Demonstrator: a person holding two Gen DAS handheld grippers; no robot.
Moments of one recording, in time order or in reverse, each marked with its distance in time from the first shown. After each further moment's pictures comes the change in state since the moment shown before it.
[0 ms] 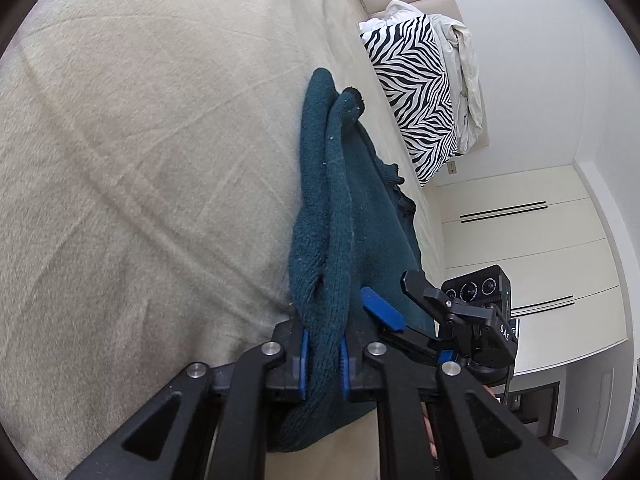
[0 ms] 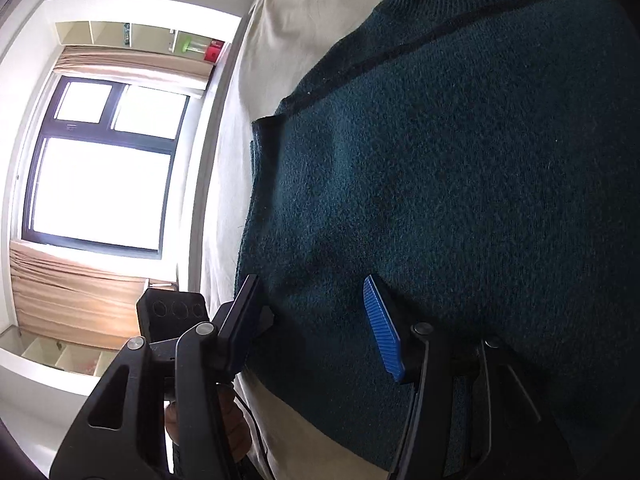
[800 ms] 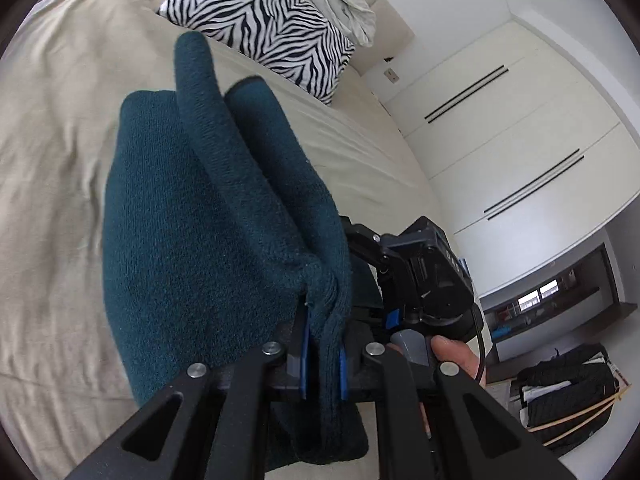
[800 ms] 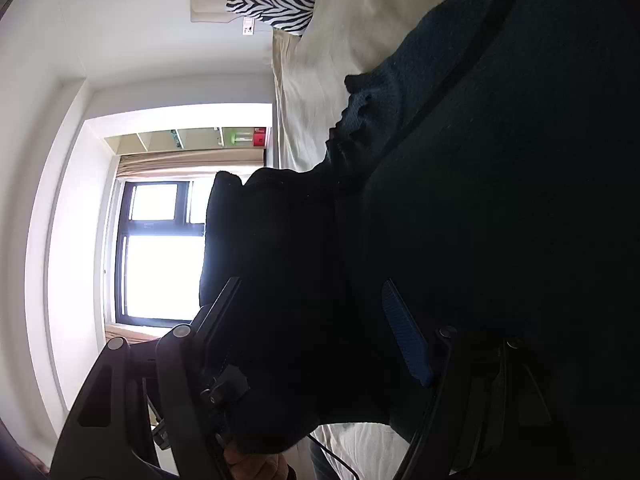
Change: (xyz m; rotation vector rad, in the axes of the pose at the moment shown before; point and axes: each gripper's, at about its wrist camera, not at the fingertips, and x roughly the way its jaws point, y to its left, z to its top) left arm 0.160 -0.236 -0.076 0.501 0.150 0.051; right arm -0.178 -0.123 0.016 0.248 -0.223 0.330
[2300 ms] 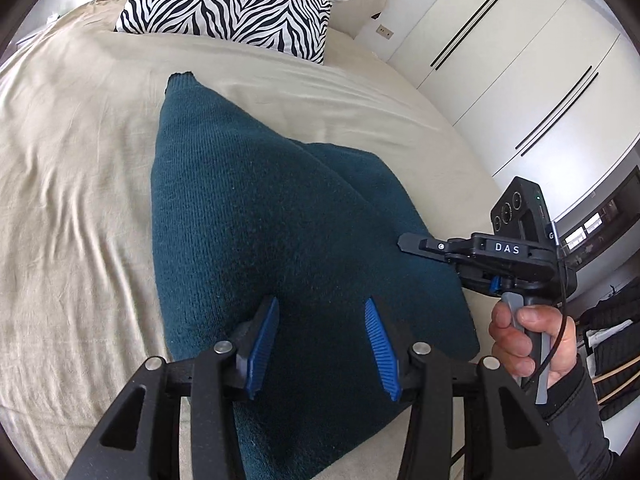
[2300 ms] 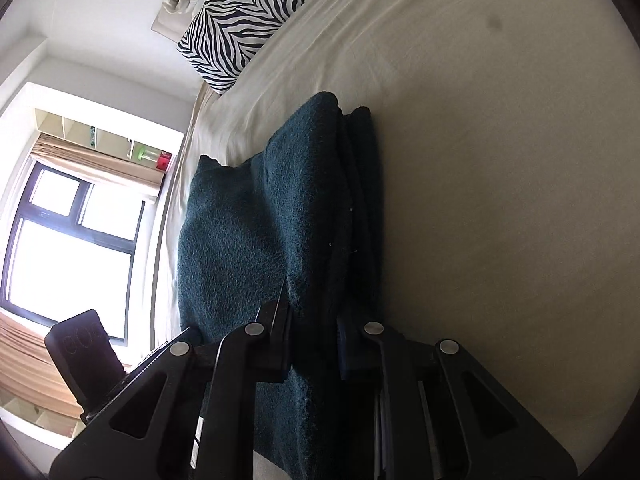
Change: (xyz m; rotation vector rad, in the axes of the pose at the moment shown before) left arm 0.061 -0.013 -0.032 0.188 0.070 0.171; right arm -0.143 -0.040 0.010 -0.219 -0.175 -0.458
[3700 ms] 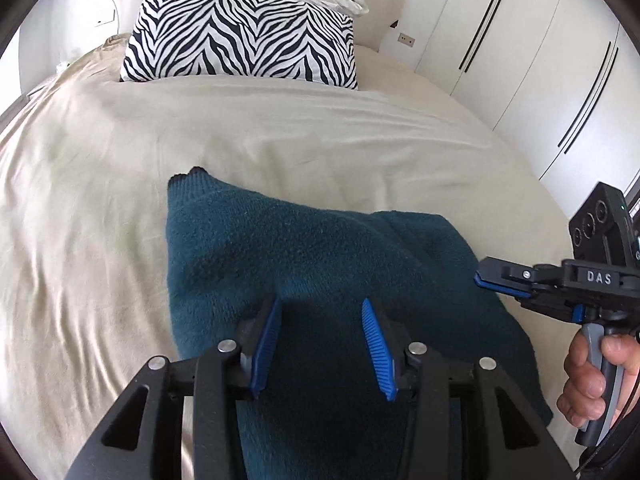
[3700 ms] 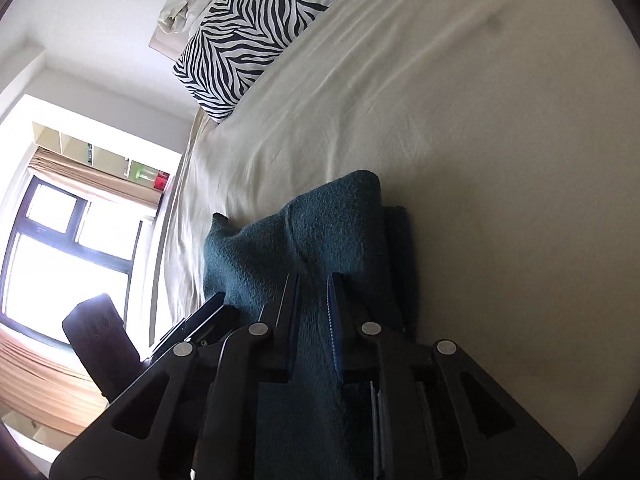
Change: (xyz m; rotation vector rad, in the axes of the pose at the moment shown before) left arm 0.031 0.013 0.078 0.093 -0.086 0.207; right arm 0.024 0.036 0.058 -0.008 -0.080 -0.016
